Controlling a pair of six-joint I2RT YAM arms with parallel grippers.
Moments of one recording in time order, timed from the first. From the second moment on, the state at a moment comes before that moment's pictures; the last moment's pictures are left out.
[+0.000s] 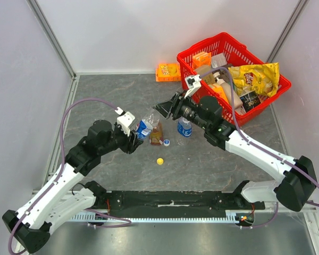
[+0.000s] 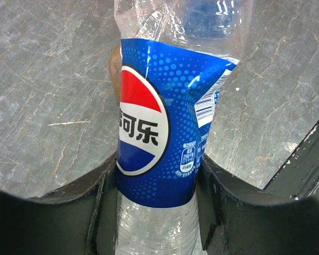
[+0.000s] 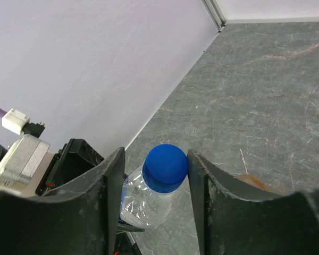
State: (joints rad) left arm -0.60 0.75 0.79 -0.48 0.20 0.02; right arm 0.76 1.29 1.03 0.29 -0.16 0.64
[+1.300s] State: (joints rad) left arm -0.65 0.76 0.83 -0.55 0.26 0.03; right arm 0.70 1.23 0.85 0.57 -0.35 0.66
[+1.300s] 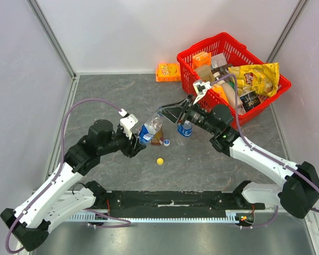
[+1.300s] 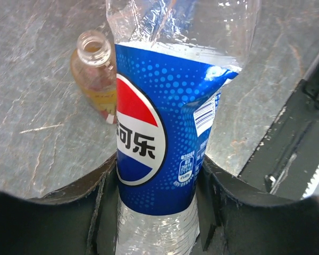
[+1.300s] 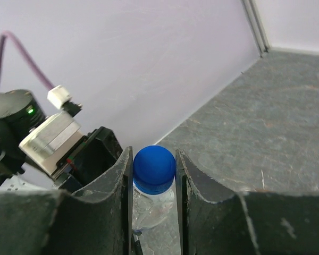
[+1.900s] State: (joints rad) left arm -0.65 0.70 0.88 -0.55 0.72 0.03; right arm 0.71 1.06 0.79 0.85 -0.74 0.55
